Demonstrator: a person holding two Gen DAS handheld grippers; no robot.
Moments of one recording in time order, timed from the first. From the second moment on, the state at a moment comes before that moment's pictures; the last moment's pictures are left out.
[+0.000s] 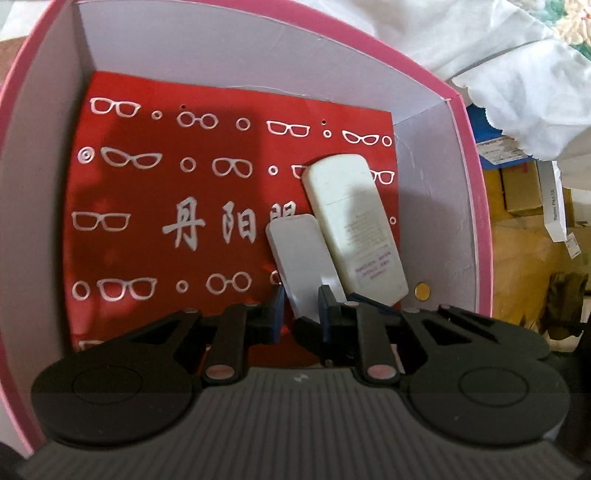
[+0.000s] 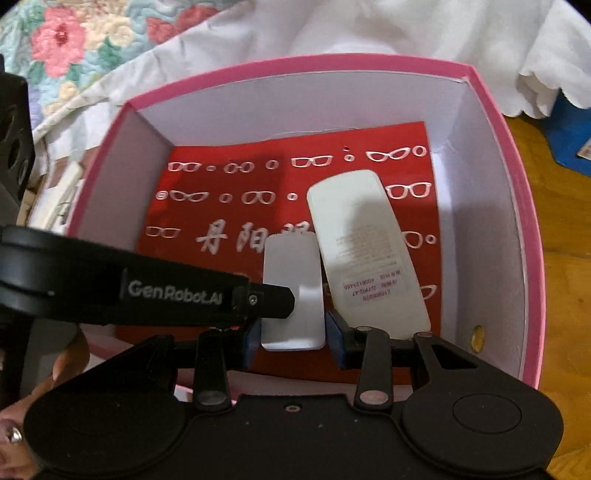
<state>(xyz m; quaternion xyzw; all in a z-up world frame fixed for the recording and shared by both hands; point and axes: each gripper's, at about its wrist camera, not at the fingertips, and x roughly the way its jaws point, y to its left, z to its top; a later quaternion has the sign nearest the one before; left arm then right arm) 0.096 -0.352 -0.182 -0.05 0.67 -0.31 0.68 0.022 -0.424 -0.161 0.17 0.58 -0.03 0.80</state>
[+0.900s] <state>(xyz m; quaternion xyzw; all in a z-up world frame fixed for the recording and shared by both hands) 0.074 -0.189 -0.010 0.17 0.47 -0.40 0.77 -0.060 -0.284 -0.026 0.05 0.37 0.17 0.91</state>
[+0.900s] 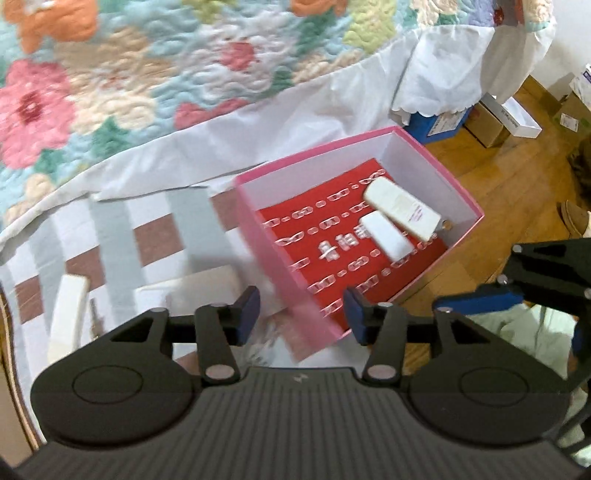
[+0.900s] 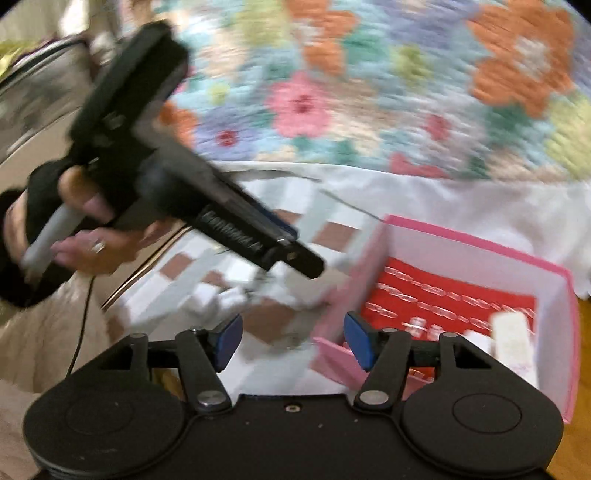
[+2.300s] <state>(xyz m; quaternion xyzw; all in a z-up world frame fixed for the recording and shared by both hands) 0.119 -0.136 -0.202 -0.04 0.59 -0.37 0.71 0.019 -0.194 -0.199 0.11 0.40 -0.03 0.91</state>
